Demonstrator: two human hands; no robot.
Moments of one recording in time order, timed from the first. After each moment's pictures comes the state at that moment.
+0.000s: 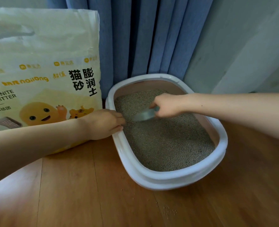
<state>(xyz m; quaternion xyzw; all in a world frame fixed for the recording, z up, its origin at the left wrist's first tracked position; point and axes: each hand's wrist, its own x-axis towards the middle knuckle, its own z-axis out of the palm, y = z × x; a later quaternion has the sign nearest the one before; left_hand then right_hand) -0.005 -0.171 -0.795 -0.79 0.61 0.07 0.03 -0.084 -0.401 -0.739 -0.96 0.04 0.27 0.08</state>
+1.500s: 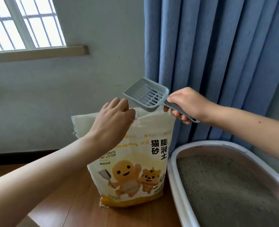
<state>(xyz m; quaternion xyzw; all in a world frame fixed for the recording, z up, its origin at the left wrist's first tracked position) 0.010 -0.044 -0.596 -0.88 0.35 -0.34 0.00 -0.028 -0.265 -0.552 -0.86 -0.03 -0.05 0.51</state>
